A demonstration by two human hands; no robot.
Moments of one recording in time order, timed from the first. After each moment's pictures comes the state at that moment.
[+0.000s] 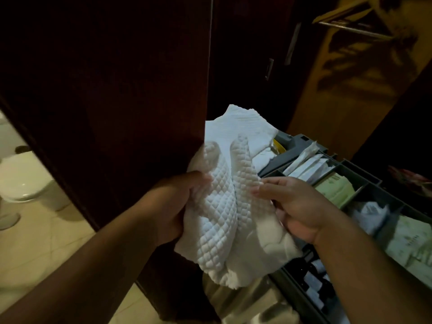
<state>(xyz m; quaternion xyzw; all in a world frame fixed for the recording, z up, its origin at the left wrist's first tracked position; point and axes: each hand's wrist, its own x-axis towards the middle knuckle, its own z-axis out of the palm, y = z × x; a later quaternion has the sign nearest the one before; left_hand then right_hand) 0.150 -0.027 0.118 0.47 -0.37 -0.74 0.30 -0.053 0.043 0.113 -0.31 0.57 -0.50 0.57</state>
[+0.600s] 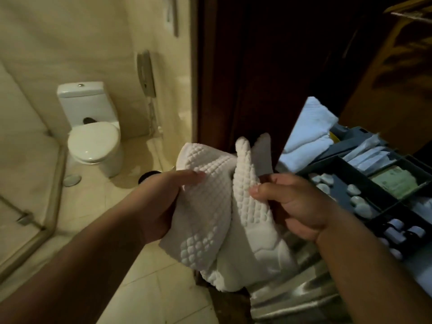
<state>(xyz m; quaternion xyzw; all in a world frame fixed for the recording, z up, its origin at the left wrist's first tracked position) 0.357 0.033 0.114 0.52 -0.35 -0.73 0.27 0.134 0.069 0.098 -0.37 0.54 -0.42 0.63</state>
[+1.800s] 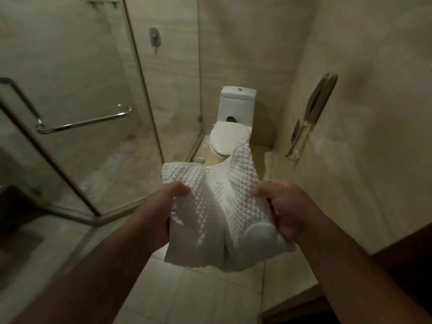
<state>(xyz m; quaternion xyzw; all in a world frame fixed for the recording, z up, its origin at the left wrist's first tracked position) 0.624 0.008 0.054 0.62 -0.10 -0.54 0.56 0.425 -0.104 0.057 -0.46 0.49 -0.27 0.68</state>
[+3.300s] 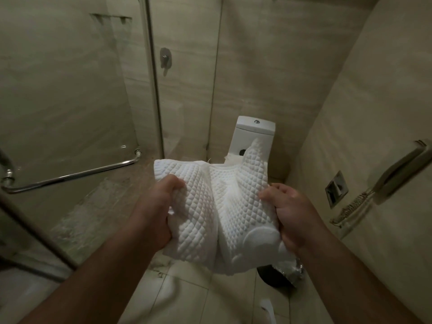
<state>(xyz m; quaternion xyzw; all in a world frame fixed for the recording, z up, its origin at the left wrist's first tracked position) 0.918 -0.218 0.075 0.57 -0.08 -0.50 0.64 0.717 -0.324 0.060 -0.49 0.47 -0.35 0.64</state>
